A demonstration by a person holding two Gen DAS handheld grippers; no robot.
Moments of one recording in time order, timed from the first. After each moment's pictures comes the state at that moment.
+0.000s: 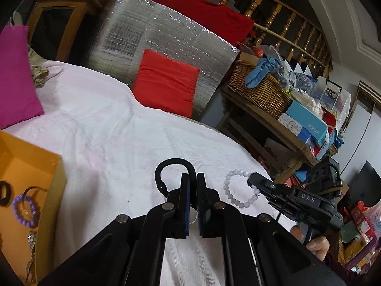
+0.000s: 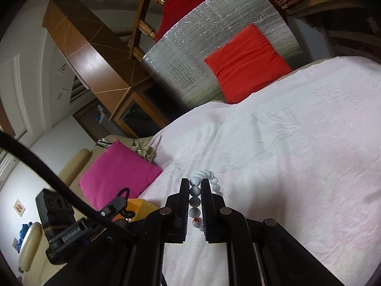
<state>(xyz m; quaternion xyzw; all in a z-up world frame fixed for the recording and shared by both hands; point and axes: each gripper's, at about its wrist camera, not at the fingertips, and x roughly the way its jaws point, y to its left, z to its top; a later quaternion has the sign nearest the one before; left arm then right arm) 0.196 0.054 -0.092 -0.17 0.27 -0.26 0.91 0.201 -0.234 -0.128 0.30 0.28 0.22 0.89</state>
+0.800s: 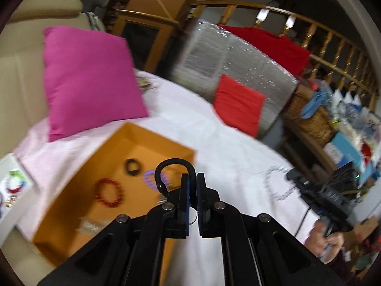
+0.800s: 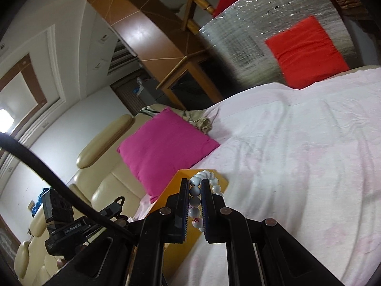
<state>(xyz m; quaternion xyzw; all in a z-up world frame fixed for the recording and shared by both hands) 0.072 0.210 -0.068 -0.20 0.28 -0.04 0.94 0.162 -0.104 -0.095 0.24 0.28 0.35 0.86</state>
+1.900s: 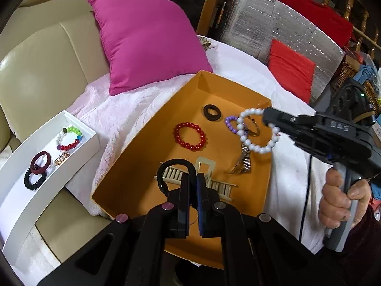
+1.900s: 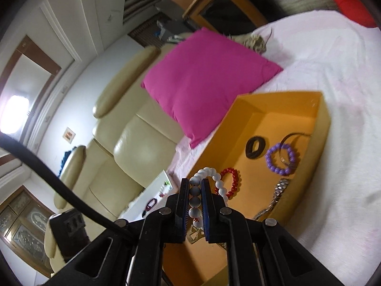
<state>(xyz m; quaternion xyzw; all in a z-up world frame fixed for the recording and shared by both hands) 0.034 0.263 -0.131 -0.15 0.40 0.07 0.90 0.187 0.099 -0.153 0.20 0.44 0.47 0.74</state>
